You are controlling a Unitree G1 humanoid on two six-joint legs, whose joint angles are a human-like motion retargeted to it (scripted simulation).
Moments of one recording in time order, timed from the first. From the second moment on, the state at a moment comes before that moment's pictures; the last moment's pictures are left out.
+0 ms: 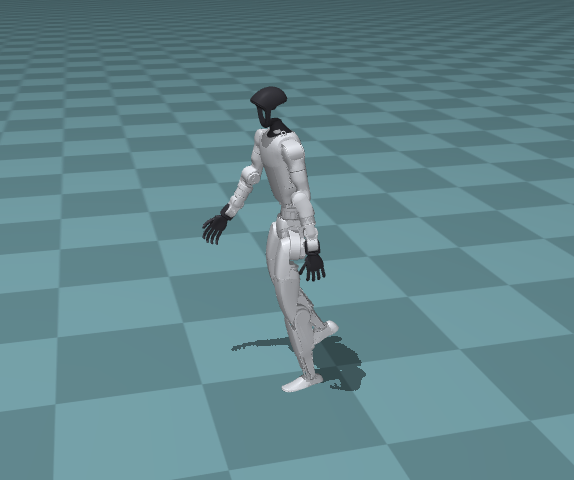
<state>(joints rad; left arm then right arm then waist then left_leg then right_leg) -0.08 0.25 -0.20 1.61 0.05 -0.13 -0.18 -0.43 -0.27 0.07 1.32 0.28 -0.18 -0.02 0.24 -0.04 0.23 0.06 0.08 0.35 0.16 -0.31 0.04 0.06 -0.20 0.09 0.55 -0.11 0.12</state>
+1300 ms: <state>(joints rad) -0.38 0.29 -0.37 0.96 0.10 -0.17 0.02 -0.25 -0.31 -0.01 1.32 0.09 -0.13 -0.02 0.11 0.05 0.20 0.18 -0.08 -0.12 0.06 -0.24 -0.03 -0.30 -0.02 0.04 0.80 -0.15 0.10</state>
